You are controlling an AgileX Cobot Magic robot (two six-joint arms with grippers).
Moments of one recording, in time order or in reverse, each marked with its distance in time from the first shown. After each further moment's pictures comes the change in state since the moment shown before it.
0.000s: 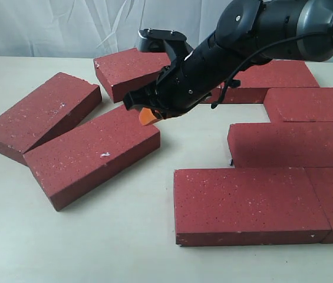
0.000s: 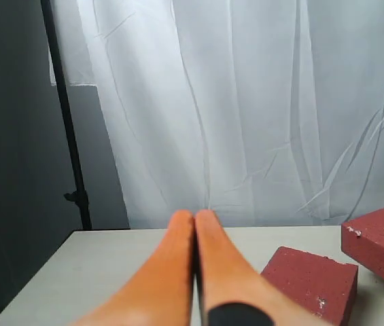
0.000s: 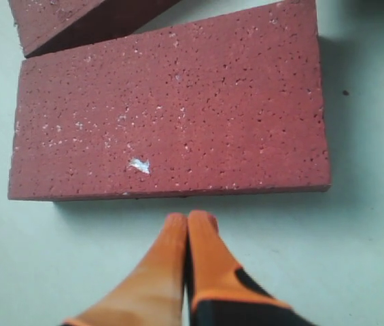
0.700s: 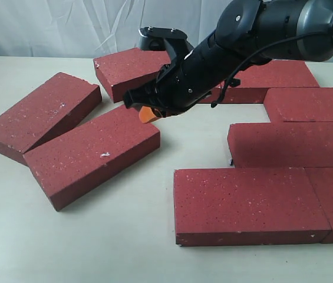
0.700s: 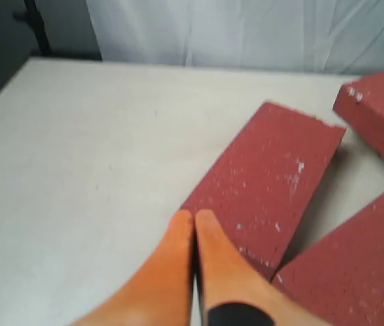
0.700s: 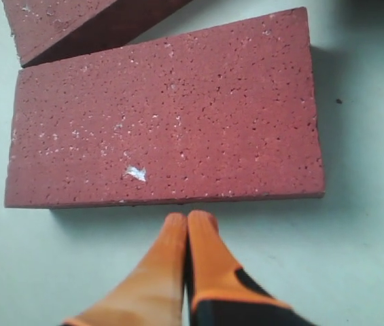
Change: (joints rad) left arm 0.000 0.484 -0.294 -0.099 0.372 -0.004; right arm 0.000 0.000 0.000 0.000 -0.020 0.002
